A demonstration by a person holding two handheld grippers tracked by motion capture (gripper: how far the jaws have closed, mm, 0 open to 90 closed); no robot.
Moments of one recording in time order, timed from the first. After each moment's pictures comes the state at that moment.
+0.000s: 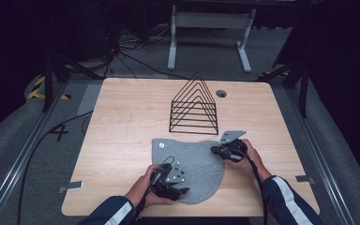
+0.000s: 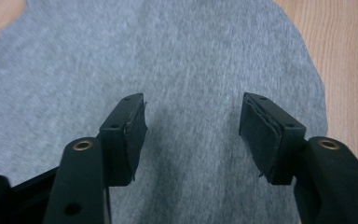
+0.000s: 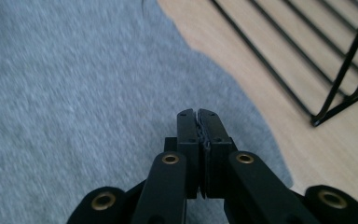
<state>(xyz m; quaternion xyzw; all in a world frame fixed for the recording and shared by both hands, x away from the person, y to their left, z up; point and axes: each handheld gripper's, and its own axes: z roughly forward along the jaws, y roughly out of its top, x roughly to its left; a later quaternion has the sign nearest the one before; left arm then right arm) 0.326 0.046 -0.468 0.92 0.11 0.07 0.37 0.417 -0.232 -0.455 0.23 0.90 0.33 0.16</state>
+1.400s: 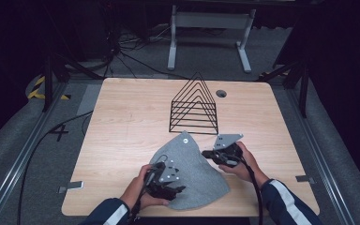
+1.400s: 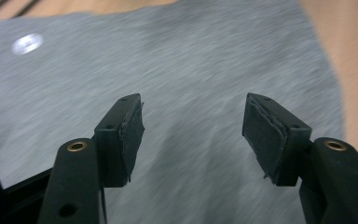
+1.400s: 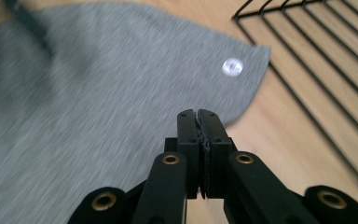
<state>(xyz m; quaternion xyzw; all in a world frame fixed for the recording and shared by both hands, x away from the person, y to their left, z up) 0.313 0.044 -0.454 0.91 0.13 0.09 0.38 0.397 -0.197 -0.428 0.19 0.90 0.37 0.14</state>
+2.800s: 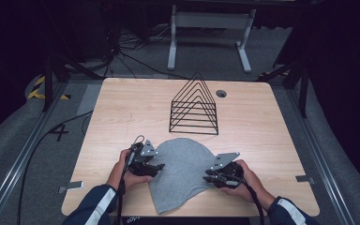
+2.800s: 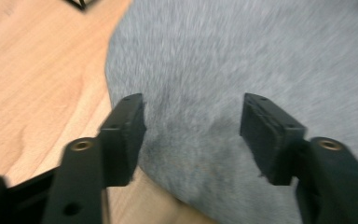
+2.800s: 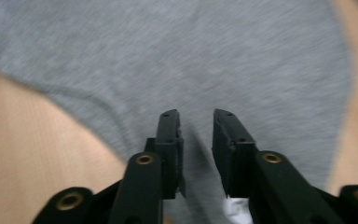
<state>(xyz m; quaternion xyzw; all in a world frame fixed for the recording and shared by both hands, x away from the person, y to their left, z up) 0.369 0.115 -0.451 0.89 0.26 0.12 0.36 0.336 -0.198 -0.440 0.21 0.92 0.31 0.10</state>
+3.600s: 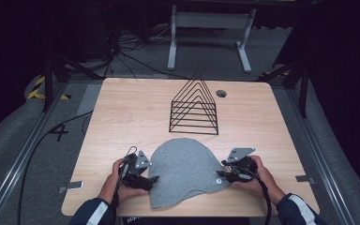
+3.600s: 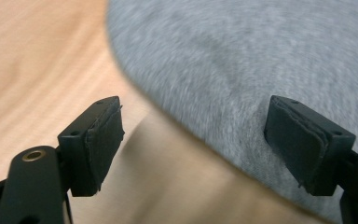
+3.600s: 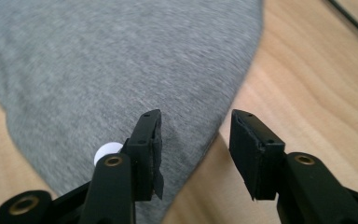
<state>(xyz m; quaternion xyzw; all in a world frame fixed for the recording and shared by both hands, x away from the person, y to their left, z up) 0.350 0.129 -0.467 0.89 0.30 0.13 0.32 0.350 -0.243 -0.448 0.26 0.91 0.29 0.13</state>
